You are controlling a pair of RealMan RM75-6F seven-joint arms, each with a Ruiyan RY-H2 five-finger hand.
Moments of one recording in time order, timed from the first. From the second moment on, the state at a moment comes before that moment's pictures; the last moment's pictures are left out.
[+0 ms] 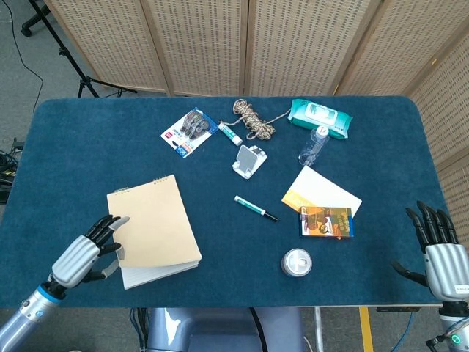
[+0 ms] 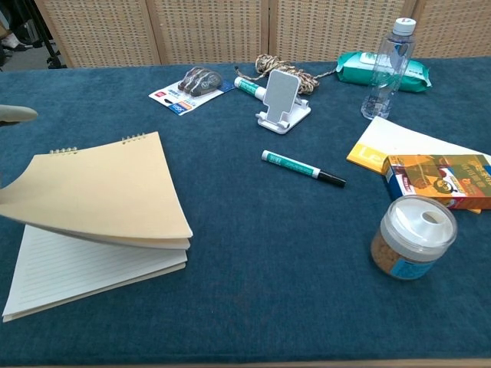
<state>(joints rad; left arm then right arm) -0.34 -1.35 0.22 -1.25 1.85 1.55 -0.44 0.06 -1.12 0.07 -1.59 -1.60 1.60 0.04</state>
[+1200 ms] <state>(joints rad) -0.36 -1.19 0.18 -1.45 1.66 1.52 -0.92 0.06 -1.13 0.06 -1.59 -1.61 1.59 0.02</state>
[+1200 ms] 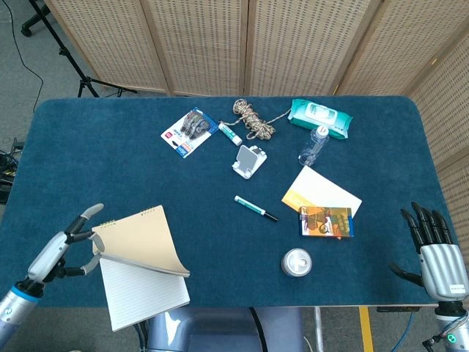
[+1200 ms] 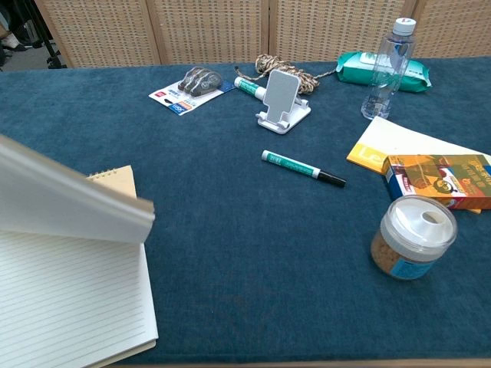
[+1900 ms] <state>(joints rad) -0.49 -1.27 -0.19 -1.32 1.14 1.14 -0.81 0.07 -1.13 0.06 -1.59 -1.60 1.57 0.02</state>
